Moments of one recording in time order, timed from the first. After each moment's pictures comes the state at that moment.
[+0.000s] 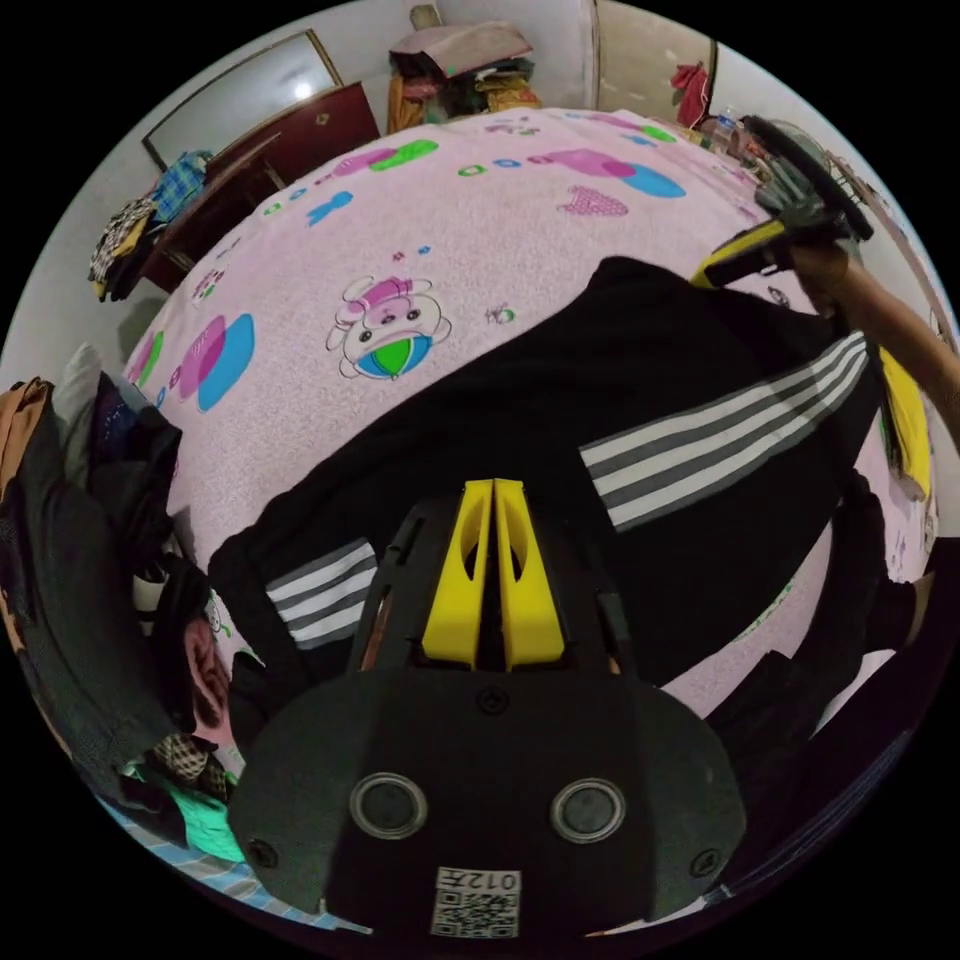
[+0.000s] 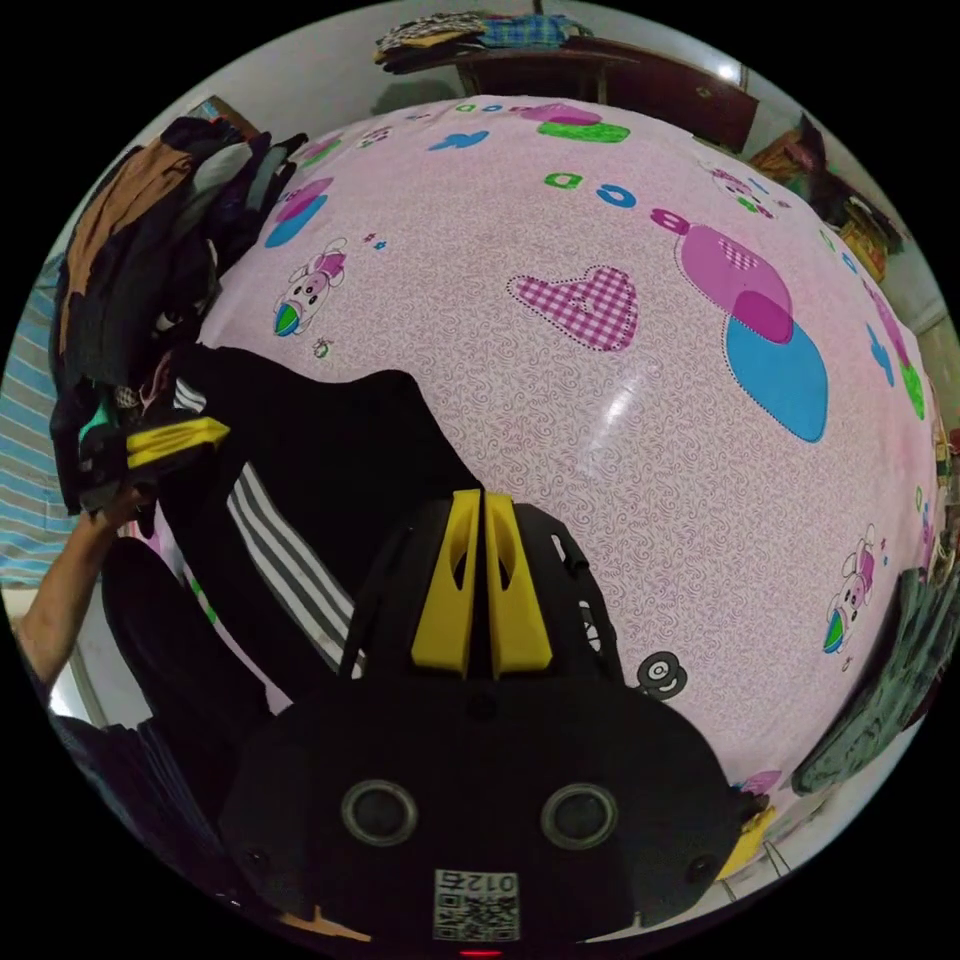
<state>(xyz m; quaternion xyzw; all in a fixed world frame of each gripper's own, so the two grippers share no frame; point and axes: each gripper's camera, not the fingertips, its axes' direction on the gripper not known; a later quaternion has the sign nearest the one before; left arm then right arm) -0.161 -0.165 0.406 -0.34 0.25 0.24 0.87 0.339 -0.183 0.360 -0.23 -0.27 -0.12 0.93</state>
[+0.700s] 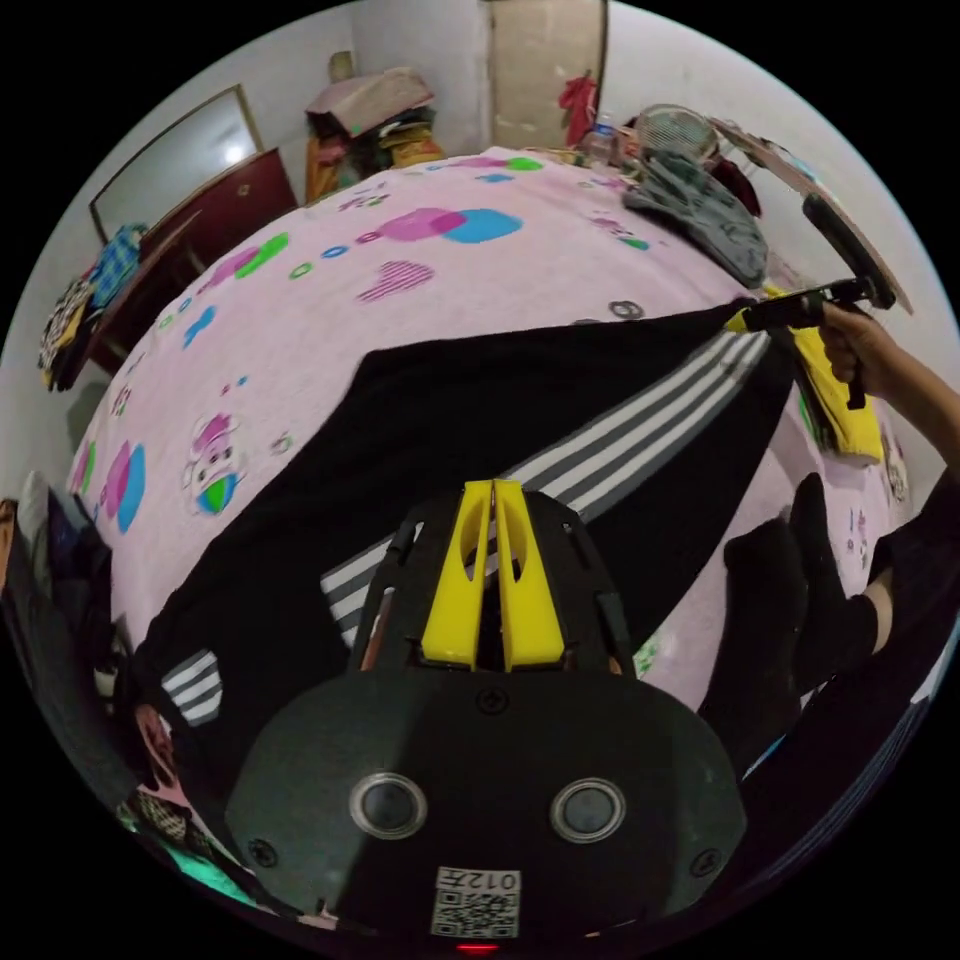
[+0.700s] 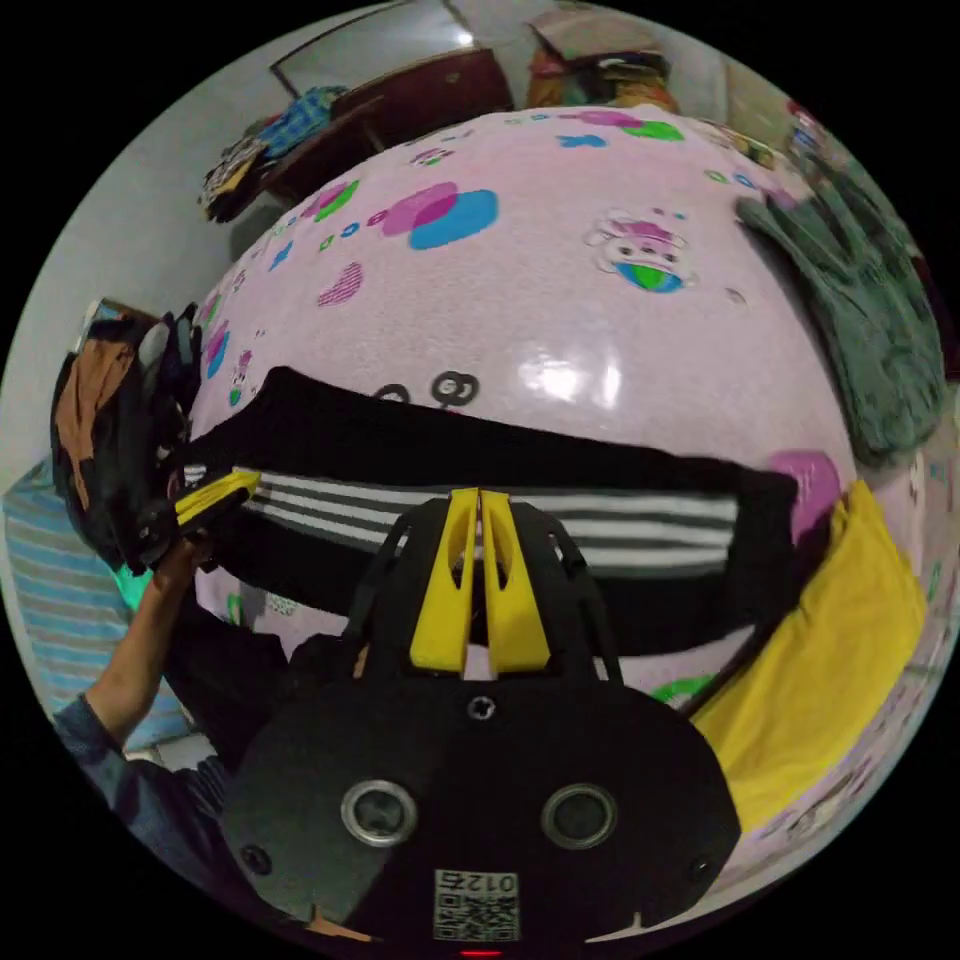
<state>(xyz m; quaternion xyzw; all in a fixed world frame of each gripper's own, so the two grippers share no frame) 0.011 -0.111 0.356 -0.25 0.37 0.27 0.86 0.627 0.005 0.249 -0.20 -0.23 0.19 0.93</state>
